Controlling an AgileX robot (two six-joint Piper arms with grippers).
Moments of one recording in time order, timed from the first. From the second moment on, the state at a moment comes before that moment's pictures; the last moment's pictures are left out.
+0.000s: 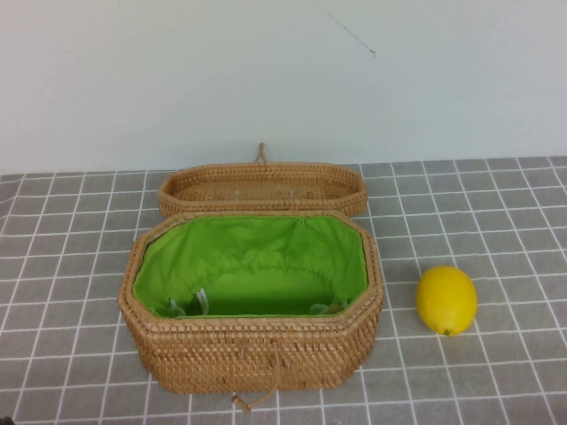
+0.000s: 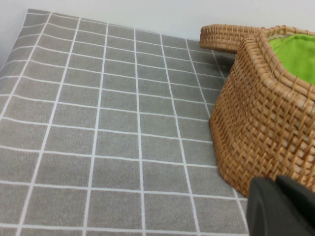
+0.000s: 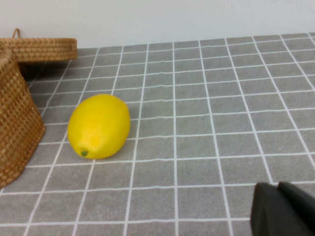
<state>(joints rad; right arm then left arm) -0.04 -0.01 0.00 0.26 0.38 -0.26 -0.10 0.00 0.00 -0.11 0.31 -0.21</state>
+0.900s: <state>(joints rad) -0.04 -0.01 0.00 0.27 -0.07 -0.26 -0.10 0.00 0.00 -0.11 0.31 -0.21</state>
